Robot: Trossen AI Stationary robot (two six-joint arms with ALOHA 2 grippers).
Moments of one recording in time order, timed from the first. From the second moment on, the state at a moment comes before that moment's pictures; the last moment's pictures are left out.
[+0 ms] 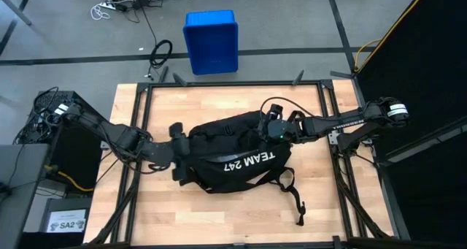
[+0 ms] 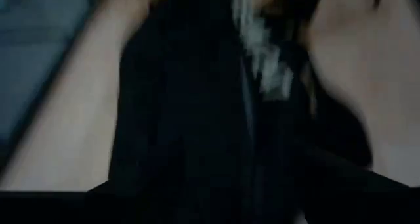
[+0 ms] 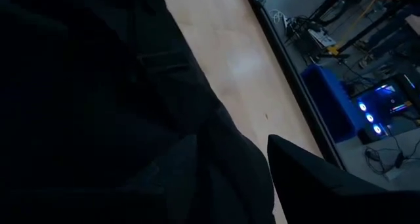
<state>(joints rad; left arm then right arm) -0.44 1.07 0.97 -0.56 -0.53 -0.24 0.05 1.37 0.85 -0.16 0.57 -0.10</state>
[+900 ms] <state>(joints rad) -0.33 1.39 0.96 0.13 -0.55 0.12 0.07 1.37 0.85 -0.10 0.48 -0.04</state>
